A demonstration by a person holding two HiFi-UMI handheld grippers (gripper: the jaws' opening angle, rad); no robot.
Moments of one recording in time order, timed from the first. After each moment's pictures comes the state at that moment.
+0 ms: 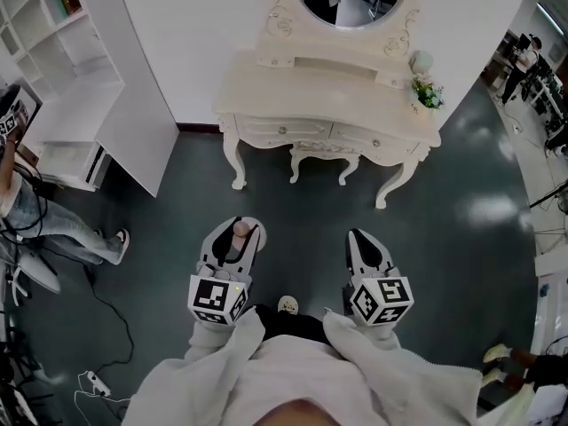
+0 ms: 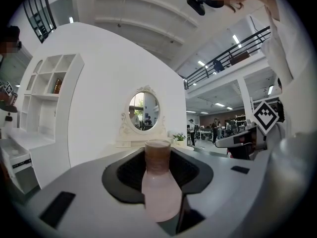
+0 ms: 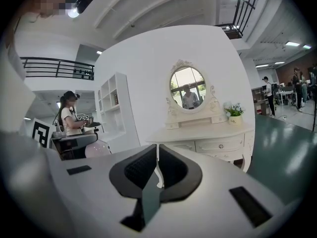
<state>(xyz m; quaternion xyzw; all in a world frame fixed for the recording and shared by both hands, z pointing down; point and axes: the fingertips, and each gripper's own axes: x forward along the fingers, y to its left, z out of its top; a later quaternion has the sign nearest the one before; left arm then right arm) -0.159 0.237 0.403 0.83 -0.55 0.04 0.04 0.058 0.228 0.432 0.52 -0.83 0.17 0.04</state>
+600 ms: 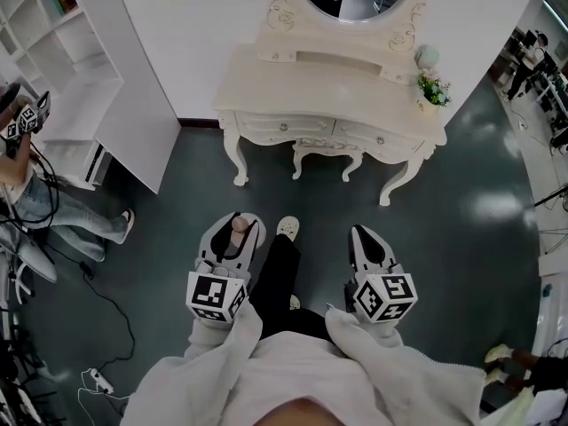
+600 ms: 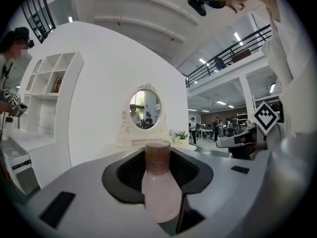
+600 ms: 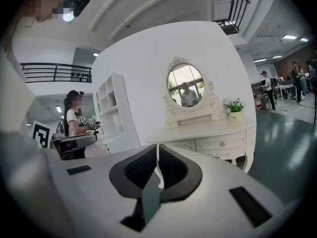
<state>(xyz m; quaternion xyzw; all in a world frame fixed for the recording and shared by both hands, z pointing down) -0.158 0.213 0.409 0.83 -0.56 0.05 0.04 0.065 0.203 0.444 0.52 -0.83 0.19 0.04</state>
